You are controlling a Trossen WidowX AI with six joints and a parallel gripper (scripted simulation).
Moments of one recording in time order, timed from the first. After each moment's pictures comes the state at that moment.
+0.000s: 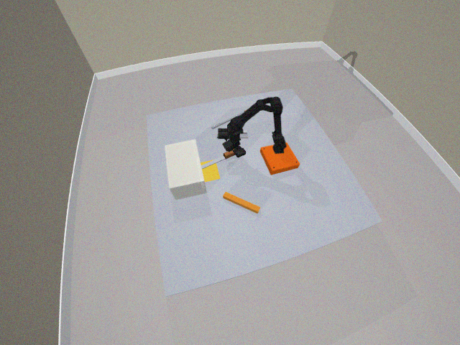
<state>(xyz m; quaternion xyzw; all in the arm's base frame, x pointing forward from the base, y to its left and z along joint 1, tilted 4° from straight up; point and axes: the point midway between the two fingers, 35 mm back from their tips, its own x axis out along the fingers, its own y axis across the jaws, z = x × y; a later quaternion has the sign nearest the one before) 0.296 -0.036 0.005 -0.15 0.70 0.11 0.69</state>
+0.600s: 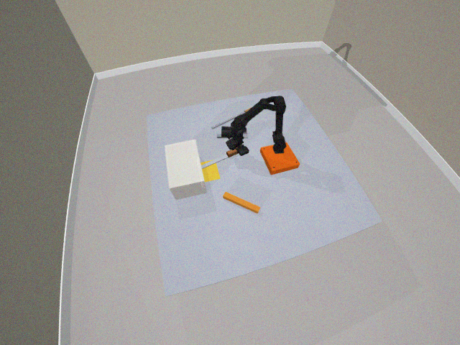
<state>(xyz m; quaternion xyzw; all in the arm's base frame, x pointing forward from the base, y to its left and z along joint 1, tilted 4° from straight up) 0.274 -0.045 0.005 -0.15 0.70 0.11 0.69</state>
